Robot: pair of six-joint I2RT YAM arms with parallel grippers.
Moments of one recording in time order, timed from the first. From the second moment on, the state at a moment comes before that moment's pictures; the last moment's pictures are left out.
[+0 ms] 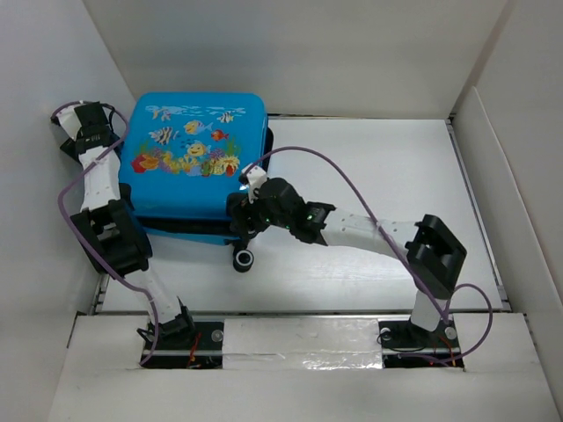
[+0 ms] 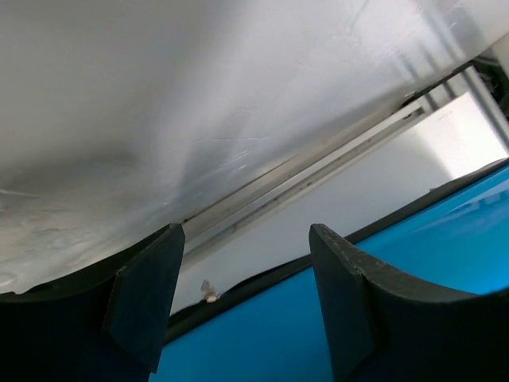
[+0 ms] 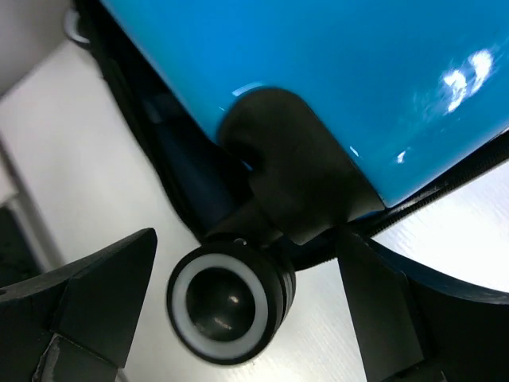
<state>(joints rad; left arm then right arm) 0.37 1.82 1.66 -0.52 -0.44 -0.47 1.00 1.76 1.33 0.03 -0.03 0.23</state>
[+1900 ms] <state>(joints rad) 0.15 2.03 1.70 -0.25 0.09 -0.61 0.04 0.88 0.61 0.06 -0.02 0.47</state>
